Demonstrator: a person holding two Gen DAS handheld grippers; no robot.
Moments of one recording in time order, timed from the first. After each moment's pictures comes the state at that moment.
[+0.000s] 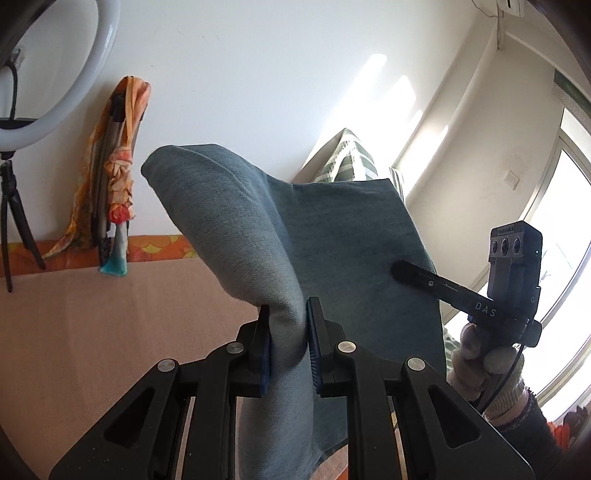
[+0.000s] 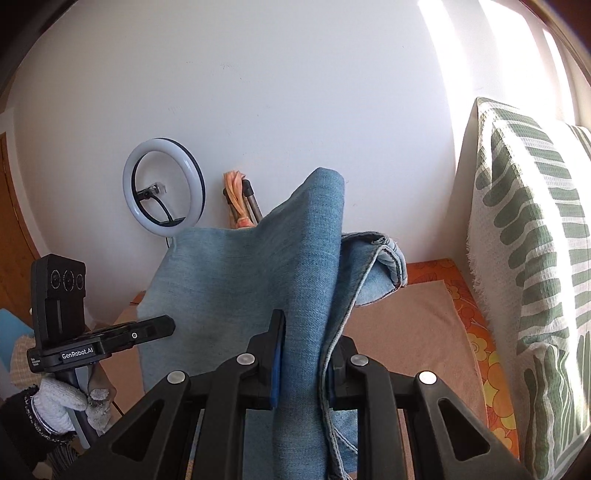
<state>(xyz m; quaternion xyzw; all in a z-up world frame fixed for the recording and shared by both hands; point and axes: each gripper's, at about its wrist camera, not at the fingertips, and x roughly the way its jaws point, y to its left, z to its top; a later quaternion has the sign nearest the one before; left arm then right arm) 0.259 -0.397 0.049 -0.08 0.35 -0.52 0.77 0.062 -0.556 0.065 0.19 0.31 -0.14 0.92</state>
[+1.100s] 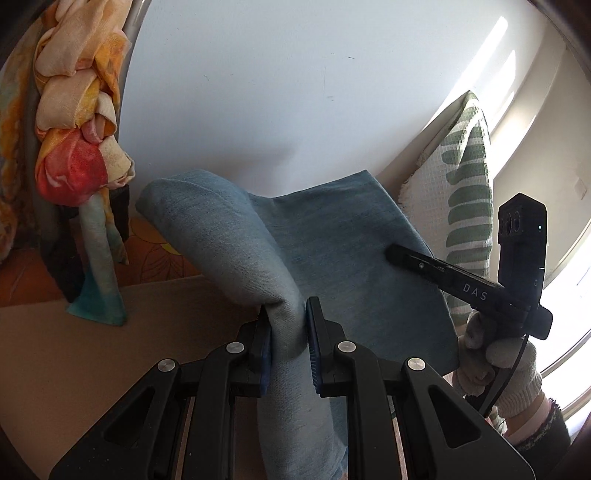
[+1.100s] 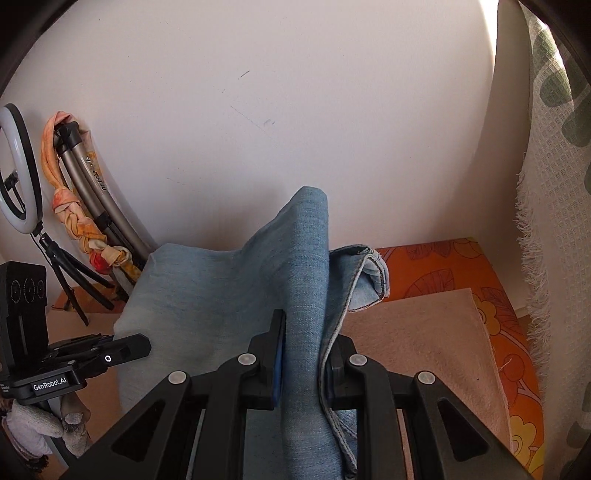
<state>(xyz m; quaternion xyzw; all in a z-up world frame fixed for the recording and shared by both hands) 0.428 -0.512 -0.111 -0.05 0.43 -0.46 0.77 0.241 -0.700 -0.133 0.19 0.40 -0.17 0.88</state>
